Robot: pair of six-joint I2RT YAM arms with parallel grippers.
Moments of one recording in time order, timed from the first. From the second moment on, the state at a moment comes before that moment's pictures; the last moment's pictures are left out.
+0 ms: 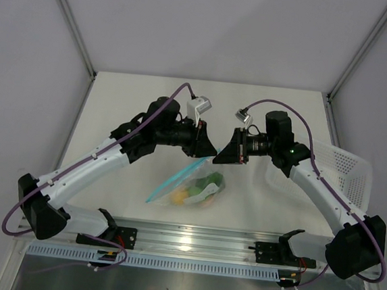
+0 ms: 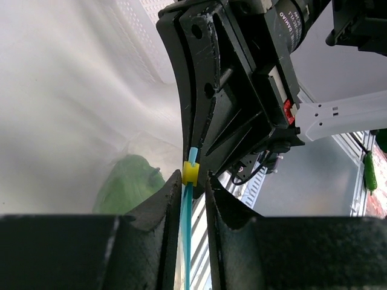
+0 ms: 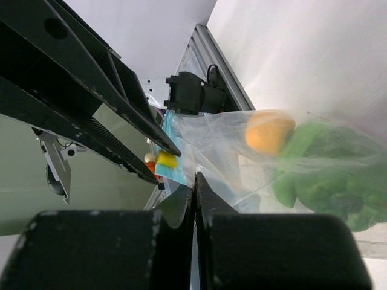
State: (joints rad) left arm -0.78 1.29 1.28 -0.43 0.46 -0.39; right arm 0.45 1.25 1.03 -0.29 -1.03 0.67
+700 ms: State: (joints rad) left arm -0.77 1.31 1.27 -0.43 0.51 -0.39; right arm 0.46 1.26 1.06 -0.37 -1.03 0.56
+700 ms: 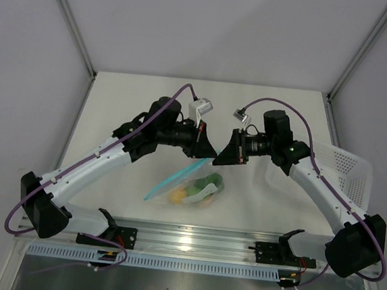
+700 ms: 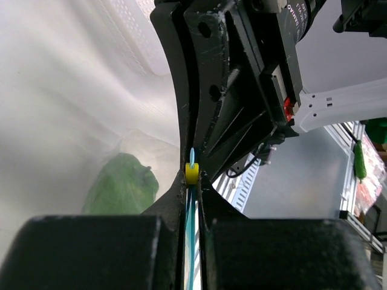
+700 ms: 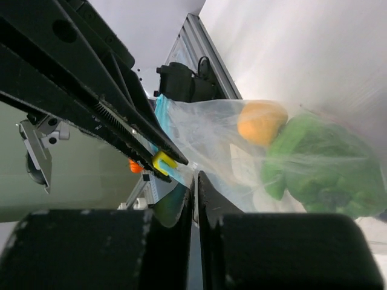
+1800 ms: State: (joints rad) left arm -0.73 1.30 1.24 -0.46 0.58 -0.37; right arm 0.45 1.22 0.92 -0.05 -1.03 0.79
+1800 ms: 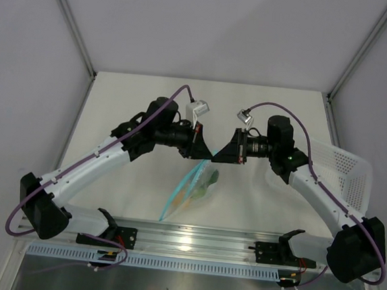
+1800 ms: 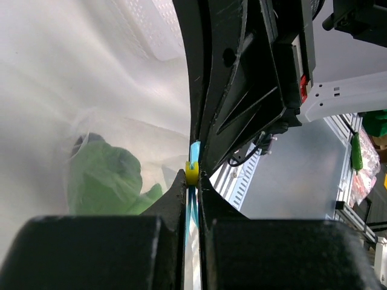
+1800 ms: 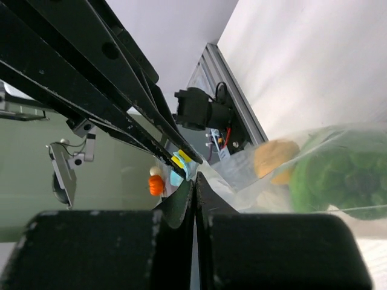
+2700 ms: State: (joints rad) left arm -0.71 1.29 1.18 -0.36 0.67 -0.48; right arm 0.39 1.18 0.84 0.18 -1.02 1.02
